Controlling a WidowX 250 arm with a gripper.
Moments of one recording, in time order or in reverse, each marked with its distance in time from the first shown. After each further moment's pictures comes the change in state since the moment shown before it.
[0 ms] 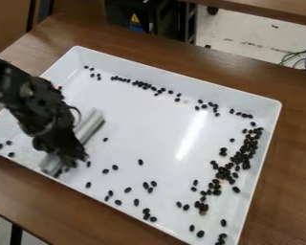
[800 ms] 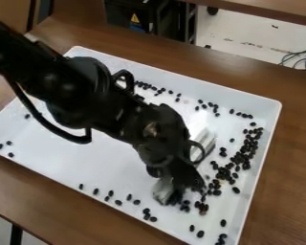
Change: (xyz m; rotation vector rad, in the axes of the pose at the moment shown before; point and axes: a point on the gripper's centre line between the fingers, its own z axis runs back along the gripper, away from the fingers) arm 0.026 -0.148 -0.004 -0.160 -0.054 -0.141
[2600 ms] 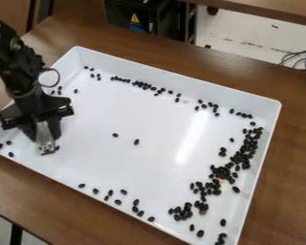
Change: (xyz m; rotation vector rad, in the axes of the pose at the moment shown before) arm -0.028 0.248 0.046 0.274 0.020 0.955
